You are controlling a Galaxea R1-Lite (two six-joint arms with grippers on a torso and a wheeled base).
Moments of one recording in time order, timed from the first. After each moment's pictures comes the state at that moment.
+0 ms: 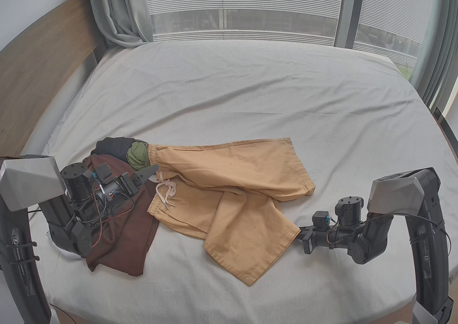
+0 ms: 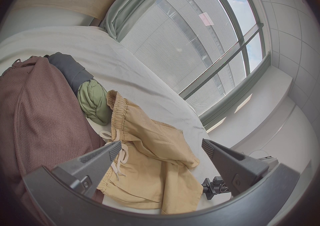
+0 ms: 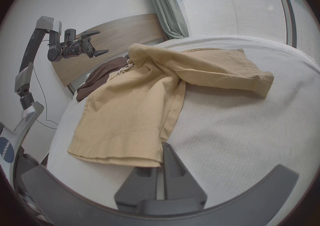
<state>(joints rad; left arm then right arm) -0.06 2.26 -0.61 -1.55 -0.48 -0.64 0.24 2.61 -0.77 -1.27 0.57 -0.24</state>
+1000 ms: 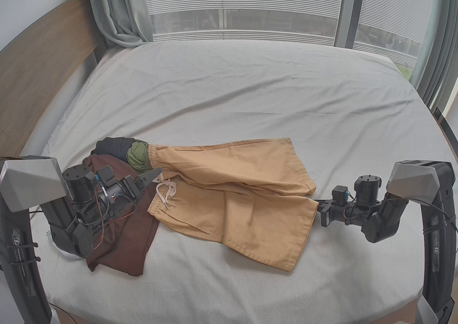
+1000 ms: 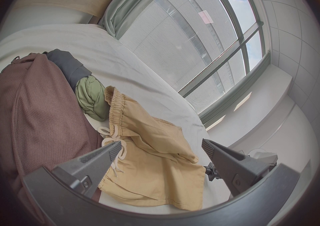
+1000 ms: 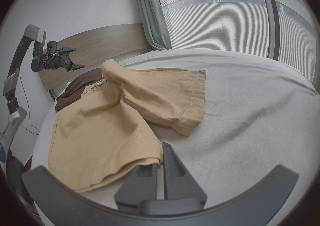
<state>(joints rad) -0.08 2.26 -0.59 -1.55 -0.48 -0.63 0.10 2.54 -0.89 -1.20 0.55 -0.27</state>
